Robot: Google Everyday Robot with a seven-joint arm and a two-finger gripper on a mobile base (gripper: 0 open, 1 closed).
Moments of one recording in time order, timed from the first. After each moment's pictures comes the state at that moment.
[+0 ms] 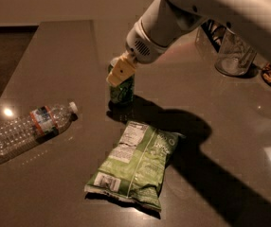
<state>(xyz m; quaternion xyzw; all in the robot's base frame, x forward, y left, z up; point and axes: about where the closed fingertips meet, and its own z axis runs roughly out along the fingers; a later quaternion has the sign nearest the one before) 0.565 0.019 0.922 -0.51 0.80 0.16 0.27</state>
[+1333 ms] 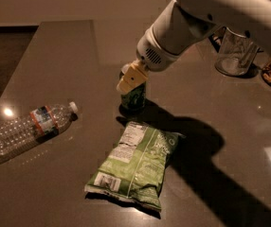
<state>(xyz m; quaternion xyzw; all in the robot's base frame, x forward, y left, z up) 0.544 -0.011 0.915 -0.49 0.82 0.14 0.26</state>
